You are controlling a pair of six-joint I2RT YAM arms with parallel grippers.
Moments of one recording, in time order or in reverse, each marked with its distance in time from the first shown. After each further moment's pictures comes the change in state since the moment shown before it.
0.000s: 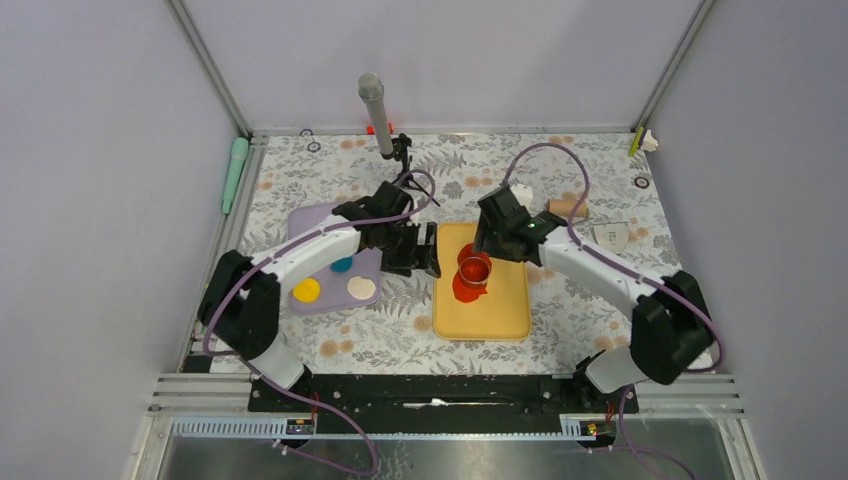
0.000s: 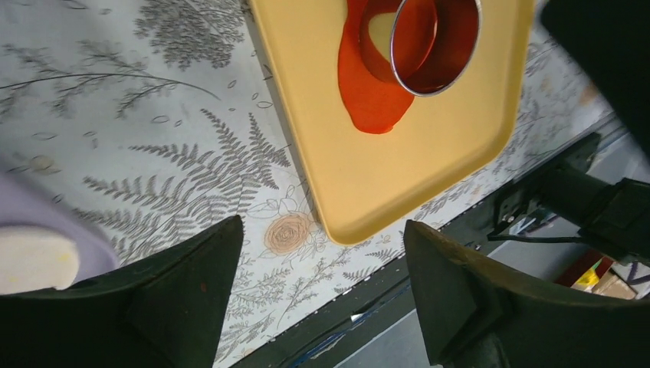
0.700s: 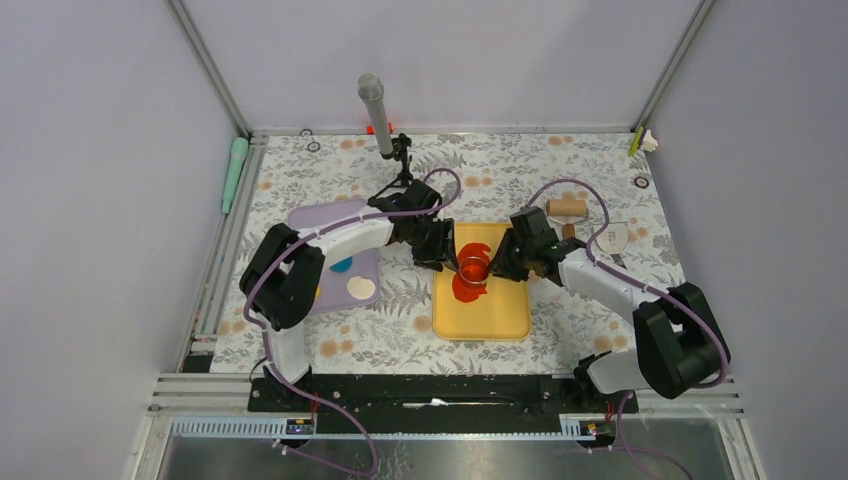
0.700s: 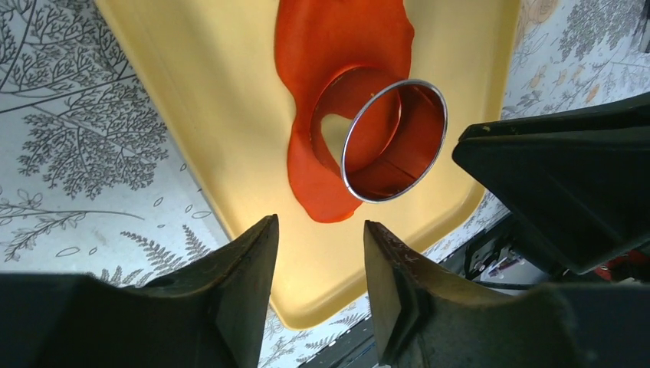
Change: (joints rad) left arm -0.085 0.280 0.145 0.131 0.013 -0.103; right arm -0.178 -0.145 -0.333 0.266 -0.369 0.075
